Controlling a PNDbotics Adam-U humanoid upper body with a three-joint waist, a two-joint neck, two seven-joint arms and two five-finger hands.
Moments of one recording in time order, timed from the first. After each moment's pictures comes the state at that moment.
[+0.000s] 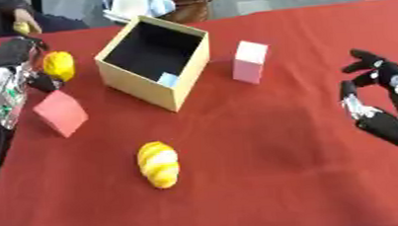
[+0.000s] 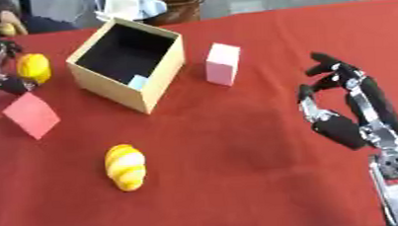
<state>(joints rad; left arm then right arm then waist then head) -0.98 0.51 -0.05 -0.69 -1.05 0.16 -0.04 -0.26 -0.26 -0.03 -1.75 0.53 -0.20 0.12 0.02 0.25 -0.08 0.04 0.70</state>
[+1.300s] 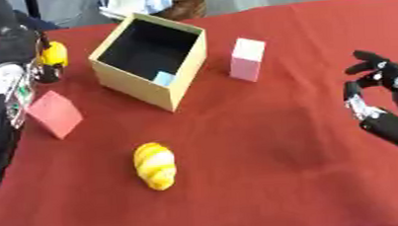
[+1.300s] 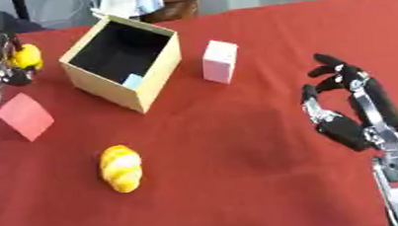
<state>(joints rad) -0.98 0.53 -0.08 -0.84 -1.15 0.19 0.06 -0.27 -0.26 -0.03 -1.75 0.53 -0.20 0.12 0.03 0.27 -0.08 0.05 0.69</state>
